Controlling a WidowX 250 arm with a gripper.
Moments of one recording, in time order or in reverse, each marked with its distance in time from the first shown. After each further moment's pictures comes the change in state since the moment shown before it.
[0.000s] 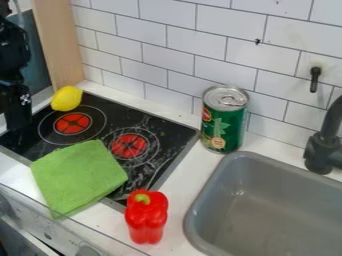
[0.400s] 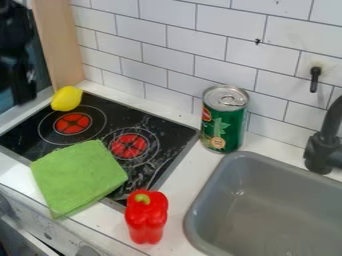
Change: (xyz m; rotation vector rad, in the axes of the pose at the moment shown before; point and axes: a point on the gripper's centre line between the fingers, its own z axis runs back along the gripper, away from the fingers) arm 0.030 0.025 0.017 0.052 -0.060 0.009
